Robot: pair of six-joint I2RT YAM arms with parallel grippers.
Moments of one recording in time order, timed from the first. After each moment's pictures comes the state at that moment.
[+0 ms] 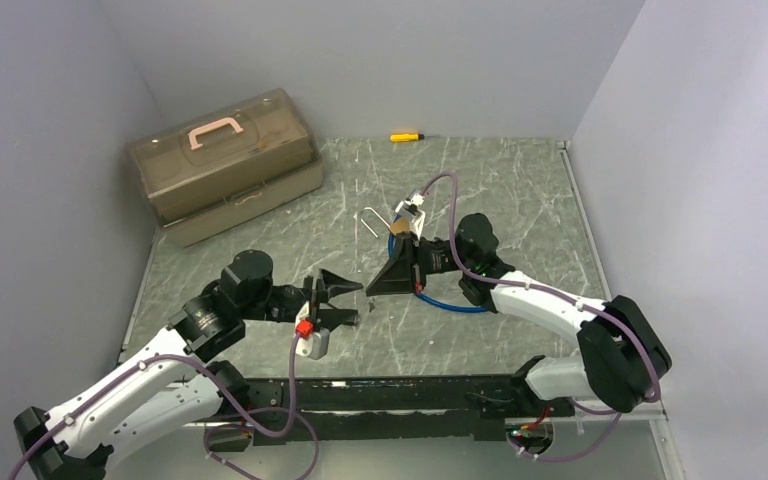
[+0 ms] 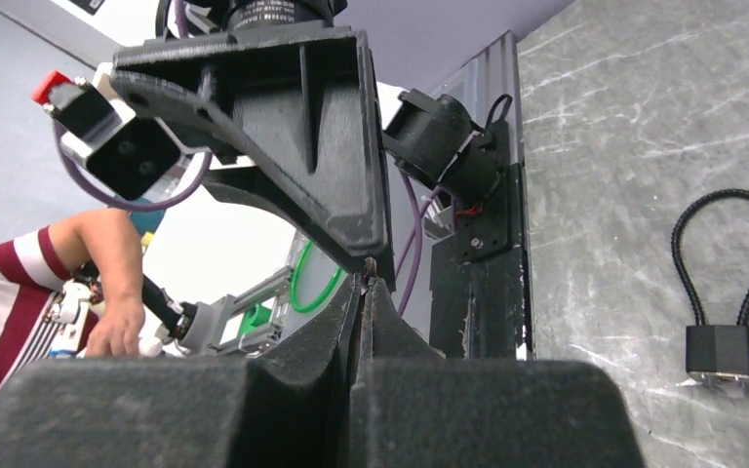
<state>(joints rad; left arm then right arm) -0.77 0.71 0.68 -0.27 0.74 1.00 0.65 1.31 0.65 0.76 -1.10 0.92</state>
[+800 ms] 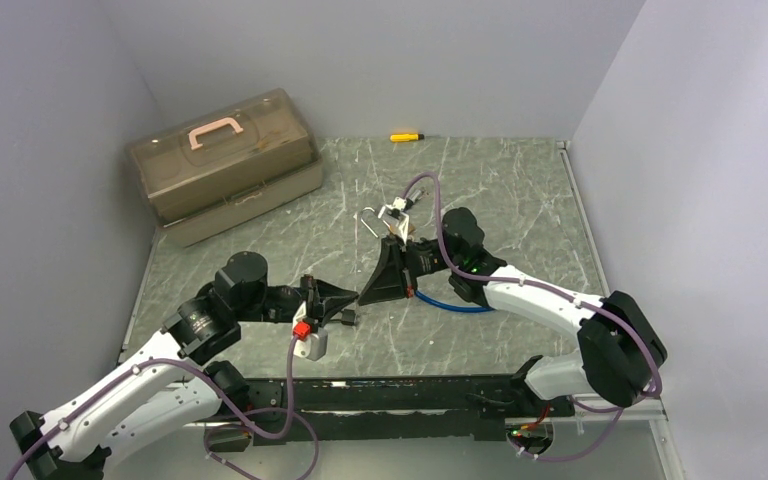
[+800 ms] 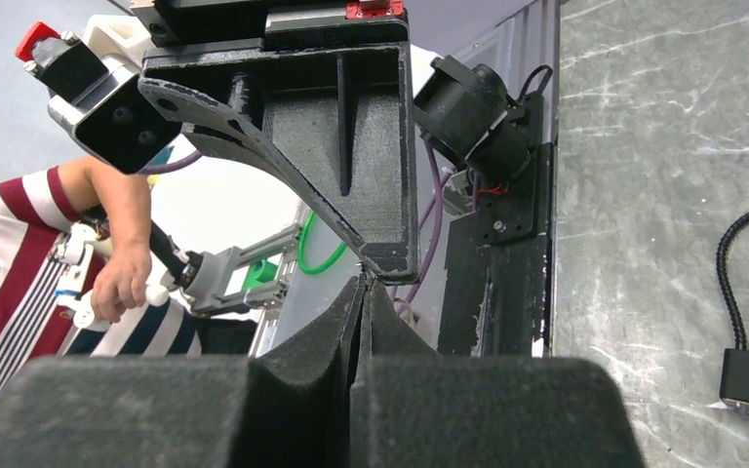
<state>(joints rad) -0.80 0.68 0.69 -0.28 0.69 1.02 0.73 1.34 0.75 0.63 -1.15 0.82</state>
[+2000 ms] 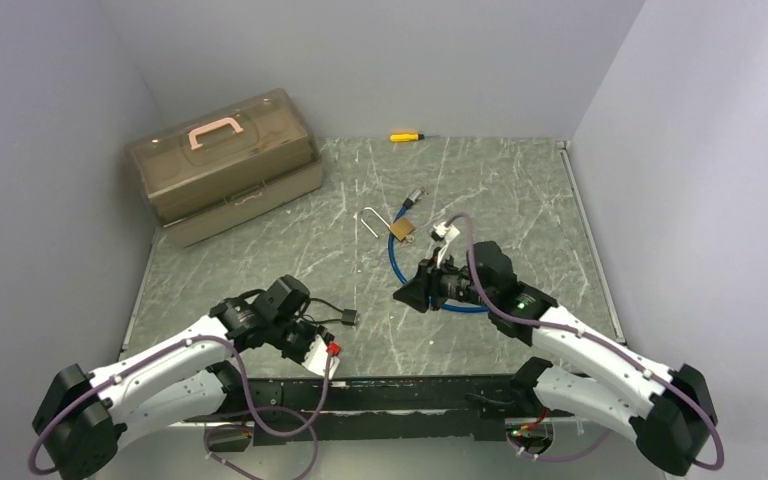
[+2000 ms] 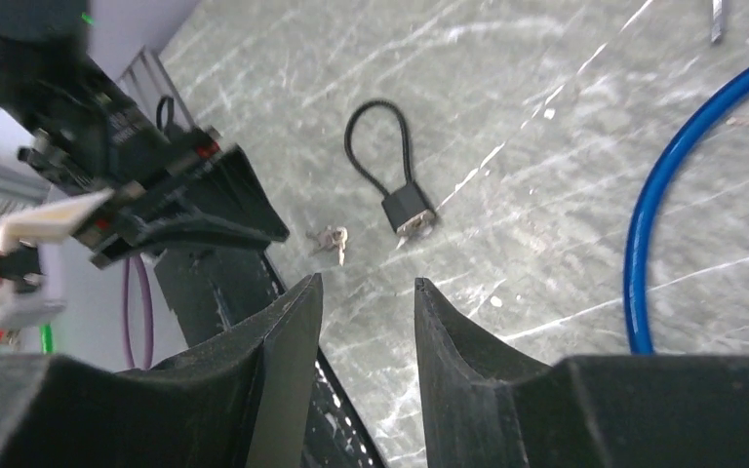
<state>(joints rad) -0.79 0.87 0.50 -0.67 0.60 1.15 0.73 0.94 0.58 -0.03 -0.40 0.39</state>
